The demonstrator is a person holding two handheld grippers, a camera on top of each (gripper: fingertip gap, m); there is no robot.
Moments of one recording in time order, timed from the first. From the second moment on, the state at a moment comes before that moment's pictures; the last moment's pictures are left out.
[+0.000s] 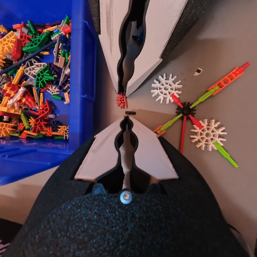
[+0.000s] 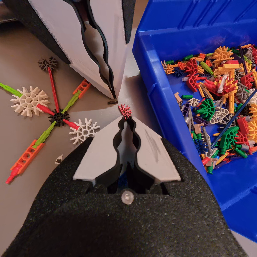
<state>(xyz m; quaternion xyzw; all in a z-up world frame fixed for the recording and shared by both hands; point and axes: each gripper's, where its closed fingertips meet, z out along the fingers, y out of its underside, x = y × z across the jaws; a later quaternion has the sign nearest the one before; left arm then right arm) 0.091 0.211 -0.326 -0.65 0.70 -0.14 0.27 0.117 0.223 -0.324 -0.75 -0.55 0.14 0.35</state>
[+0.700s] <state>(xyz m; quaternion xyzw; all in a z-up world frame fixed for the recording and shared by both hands) 0.101 0.201 -0.318 -0.65 0.71 -0.13 0.25 0.127 0.221 -0.324 -0.76 -0.54 0.13 0.35</state>
